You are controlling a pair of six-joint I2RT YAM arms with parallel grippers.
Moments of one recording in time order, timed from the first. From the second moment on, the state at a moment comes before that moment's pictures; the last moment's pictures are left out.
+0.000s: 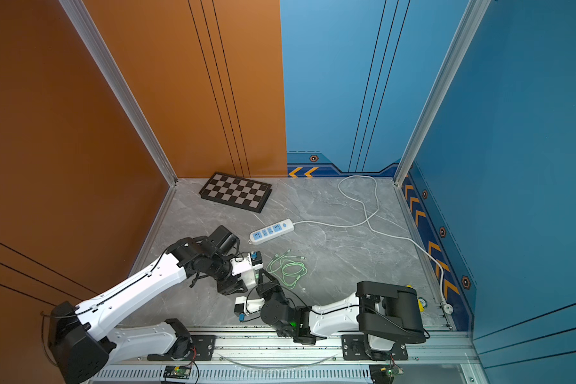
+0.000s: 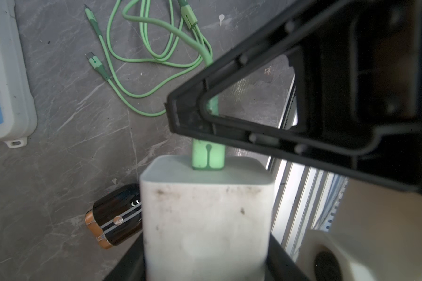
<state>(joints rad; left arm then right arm) -0.68 1.21 1.00 -1.03 0.28 0.50 1.45 1.58 0.60 0.69 0.96 -1.40</state>
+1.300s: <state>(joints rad) -0.60 1.37 0.92 -0.28 0.17 0.27 0.74 1.12 0.62 0.13 -0.05 0.55</state>
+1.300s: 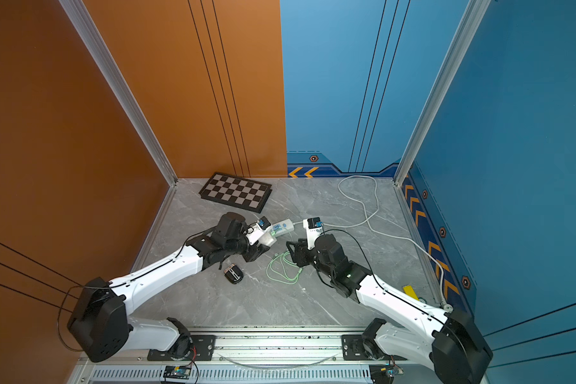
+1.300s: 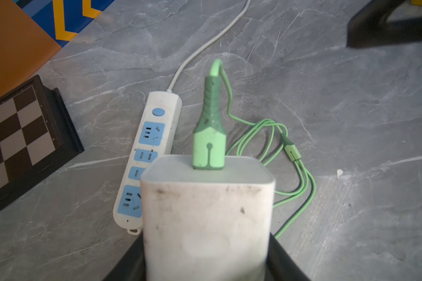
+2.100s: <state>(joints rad) -0.68 1.36 0.88 -0.10 0.21 0.16 0.75 1.32 0.65 0.39 -0.09 0.67</state>
